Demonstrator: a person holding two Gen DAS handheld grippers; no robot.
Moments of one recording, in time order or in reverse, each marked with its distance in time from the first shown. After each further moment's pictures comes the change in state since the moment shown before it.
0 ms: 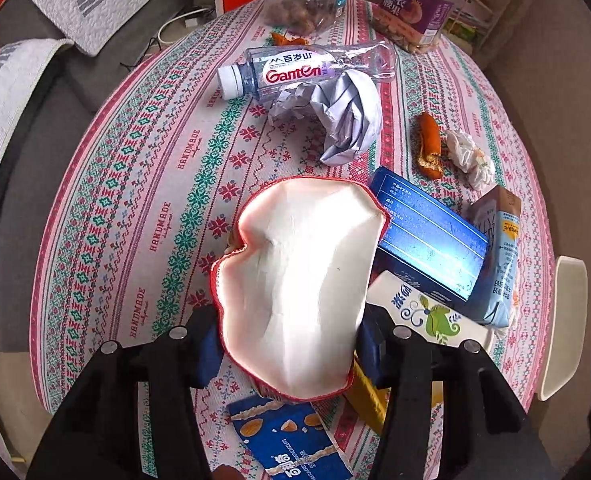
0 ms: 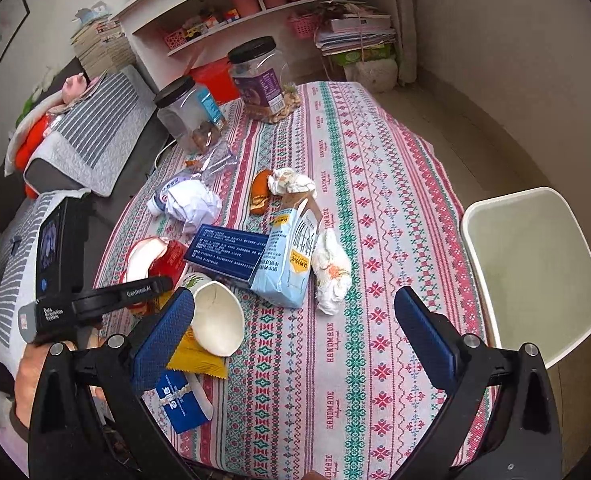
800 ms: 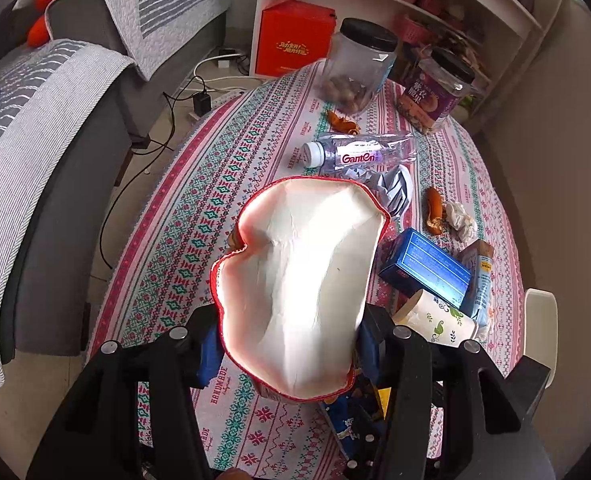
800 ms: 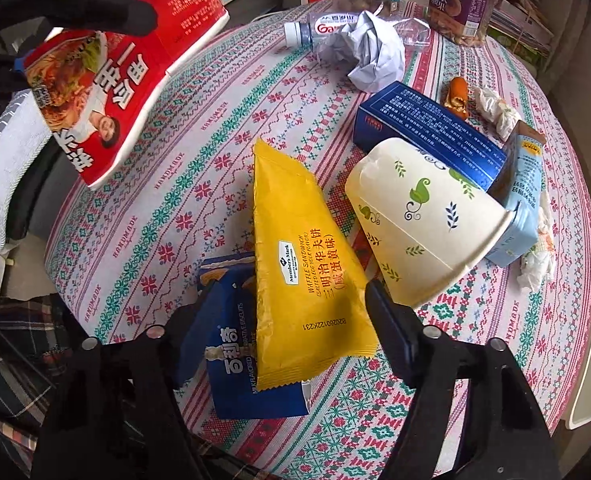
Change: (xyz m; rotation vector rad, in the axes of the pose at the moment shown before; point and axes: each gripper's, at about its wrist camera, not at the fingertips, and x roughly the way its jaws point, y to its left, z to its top) left arm -0.086 0.078 -0.007 -0.067 -0.176 -0.040; right arm 0.109 0.139 -0.071 -0.432 0.301 0.024
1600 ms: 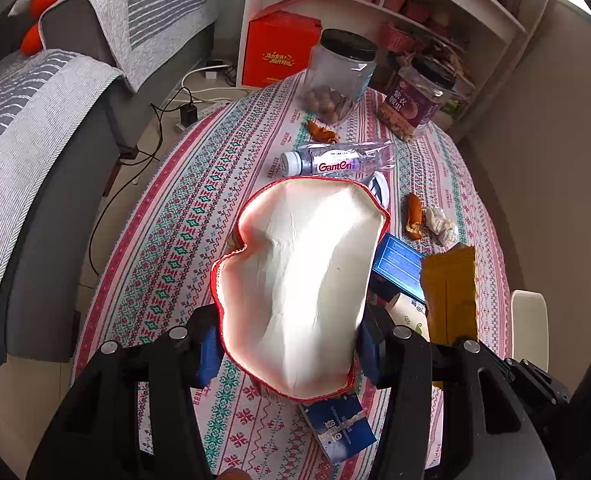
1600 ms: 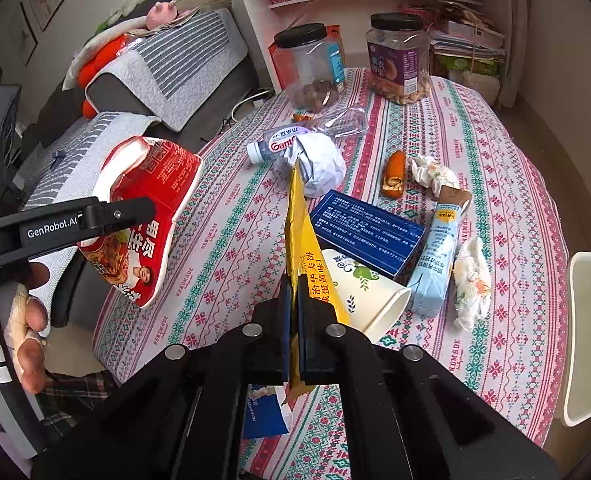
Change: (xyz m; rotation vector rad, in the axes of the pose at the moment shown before) left arm -0.010 -0.017 -0.004 0.021 -0.050 -0.046; right arm -0.100 -0.062 0.020 0.188 -0.313 0.063
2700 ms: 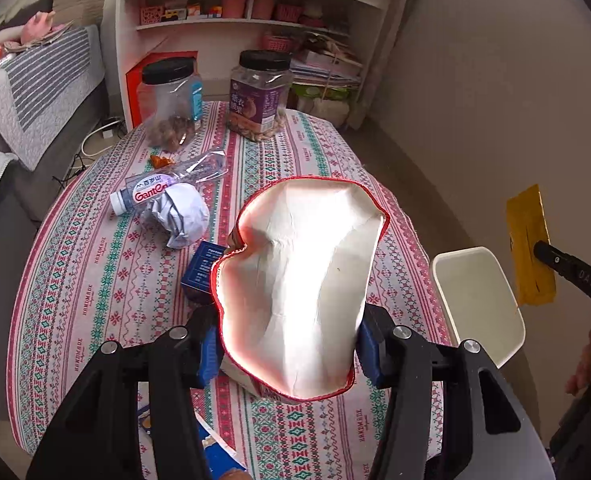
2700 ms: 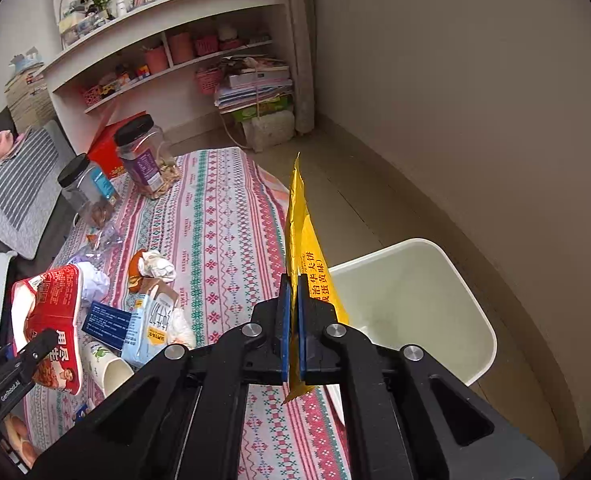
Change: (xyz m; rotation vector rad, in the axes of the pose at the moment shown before) left arm 0.017 -0.169 -0.039 0.289 -0.105 -0.184; right arm -0.125 -0.216 -0.008 0.365 -0.175 -0.472
